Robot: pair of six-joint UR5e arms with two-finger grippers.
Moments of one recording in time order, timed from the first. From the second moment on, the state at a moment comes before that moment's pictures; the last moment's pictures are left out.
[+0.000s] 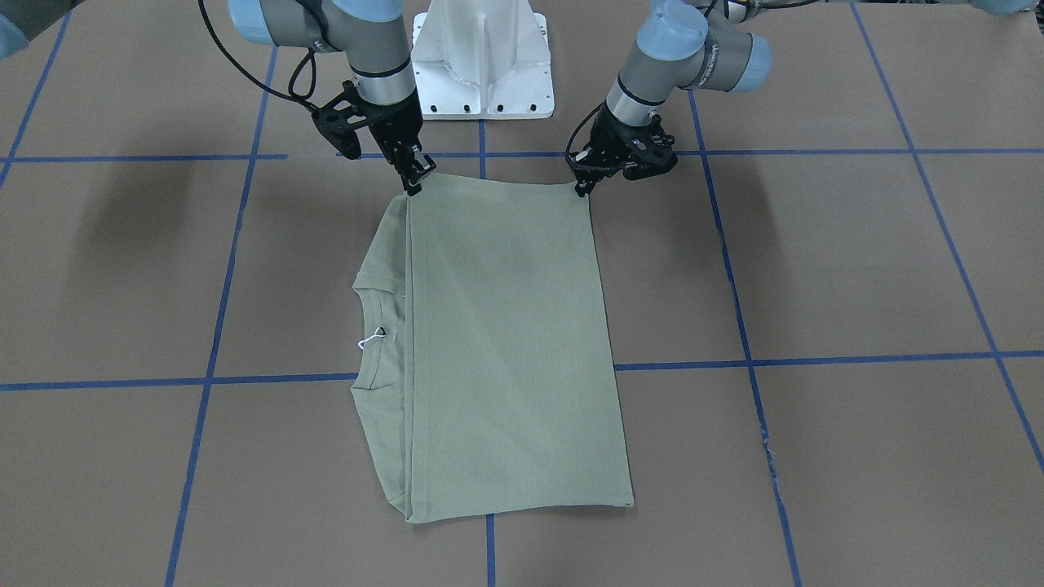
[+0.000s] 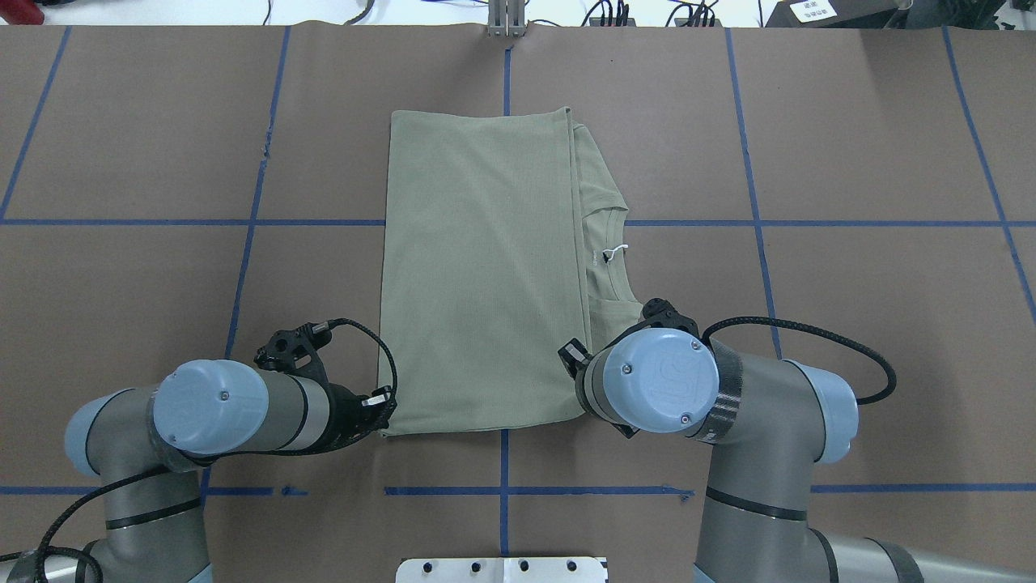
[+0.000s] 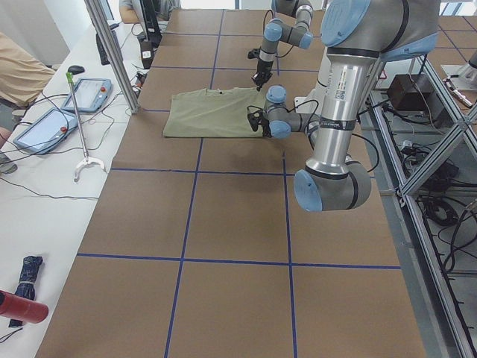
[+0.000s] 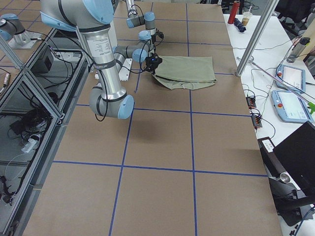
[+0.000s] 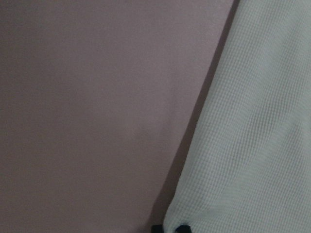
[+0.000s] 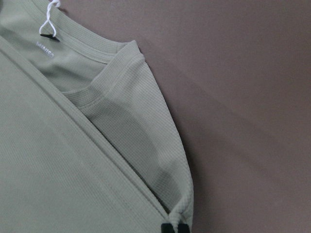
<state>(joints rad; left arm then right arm) -0.32 -1.83 -1.86 -2.08 -1.74 -1.81 0.31 -1.10 1.94 -1.58 1.63 2.25</state>
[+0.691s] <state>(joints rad) -0.31 -1.81 -2.01 -2.07 -1.76 -1.80 0.26 -1.14 2.02 -1.58 1.62 2.27</state>
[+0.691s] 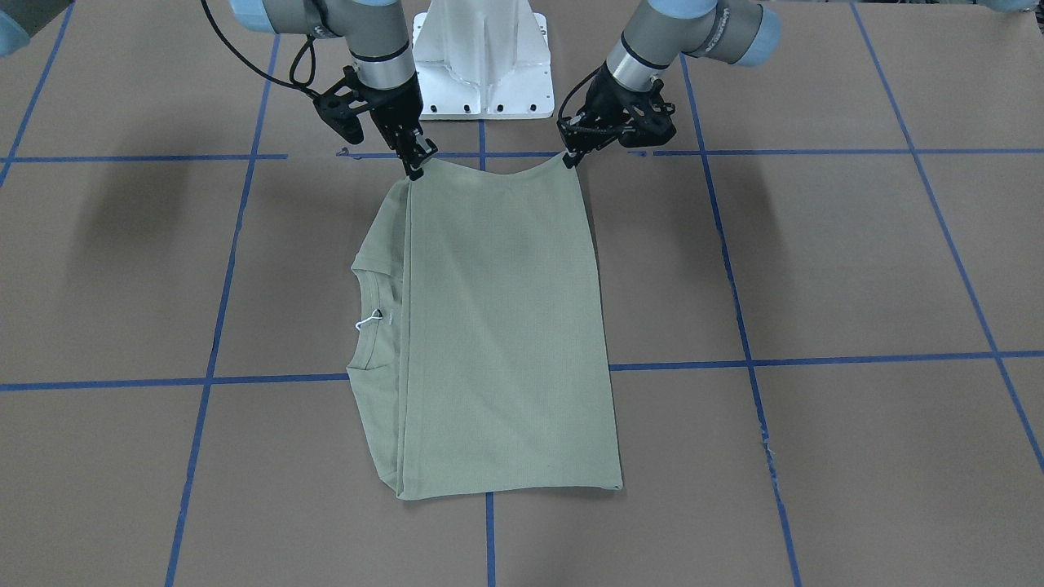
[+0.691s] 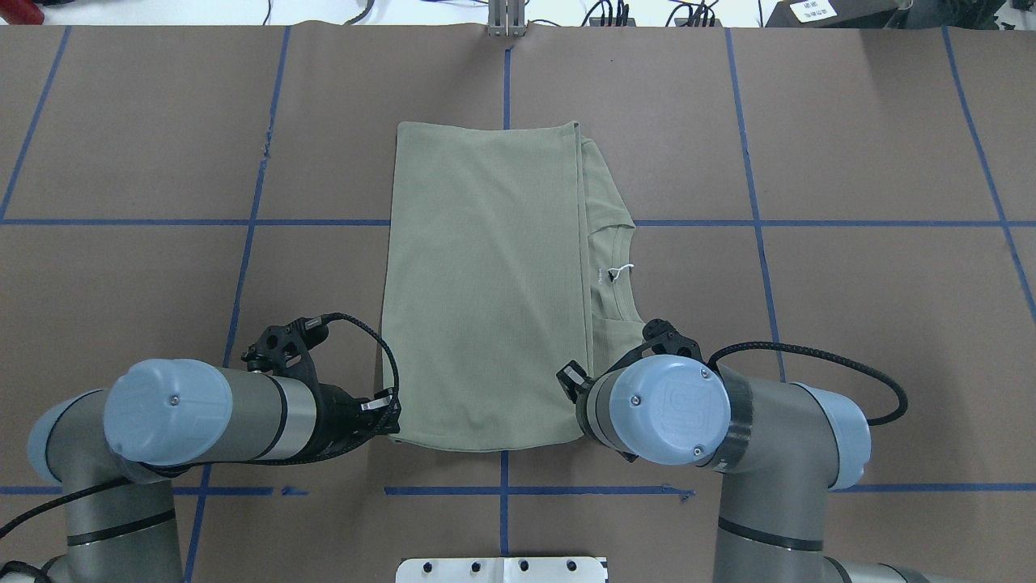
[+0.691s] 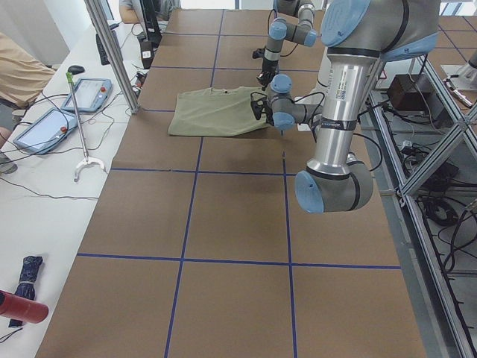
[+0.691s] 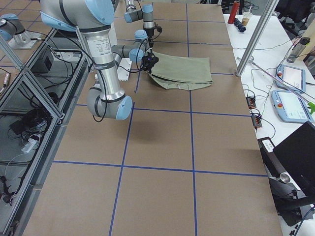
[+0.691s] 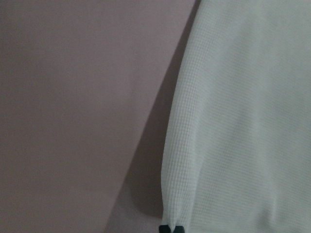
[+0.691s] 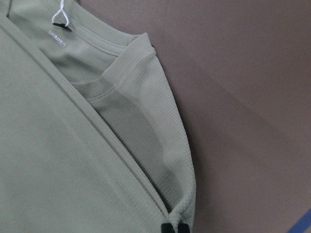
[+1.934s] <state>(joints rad) -0.61 -2.01 -1.99 -1.94 -1.92 -1.65 0.51 -1.07 2.07 -1.63 1.66 2.28</state>
